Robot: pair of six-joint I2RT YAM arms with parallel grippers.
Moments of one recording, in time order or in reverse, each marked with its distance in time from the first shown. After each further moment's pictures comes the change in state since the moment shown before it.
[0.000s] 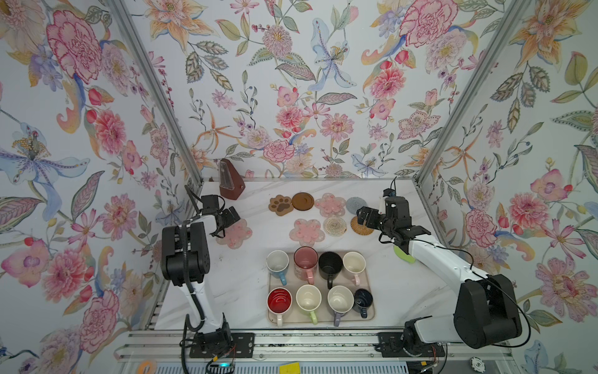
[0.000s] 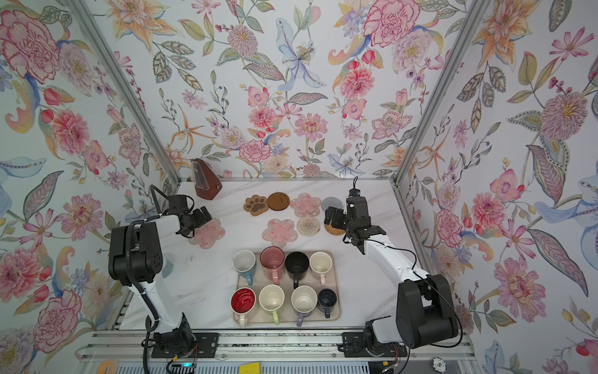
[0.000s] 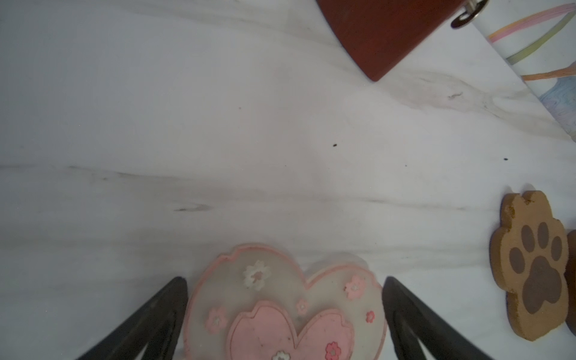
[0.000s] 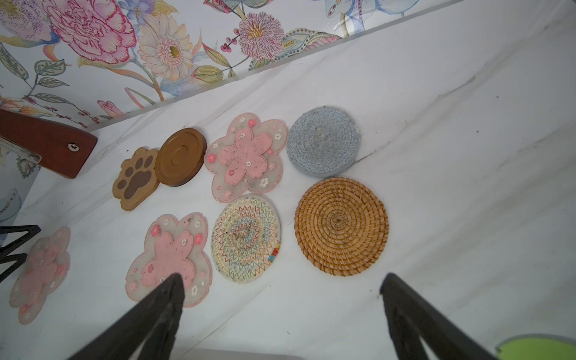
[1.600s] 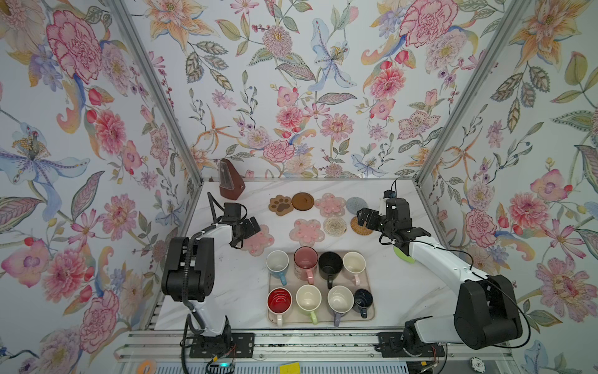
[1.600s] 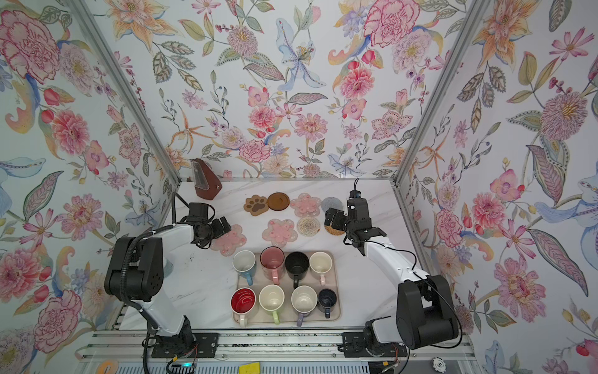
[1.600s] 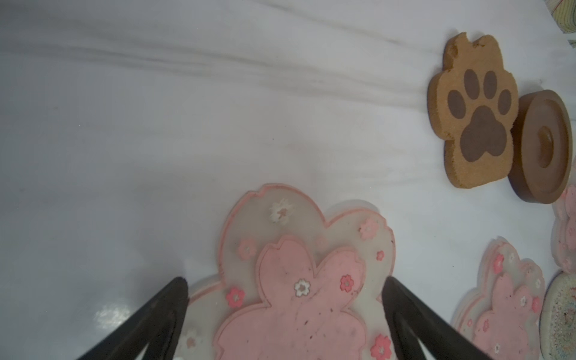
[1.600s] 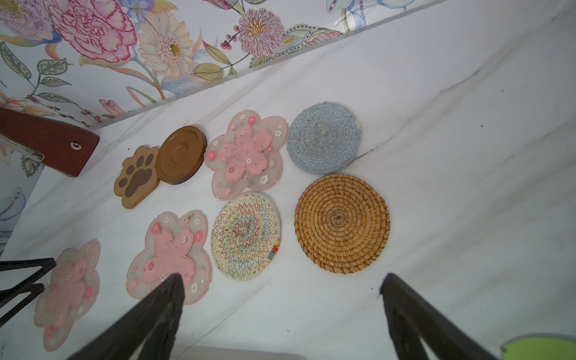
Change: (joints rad) left arm -0.211 -0.200 -0.185 -0.105 -0.030 -0.106; right arm -0.007 -0.008 -0.027 0.024 -0.017 0.003
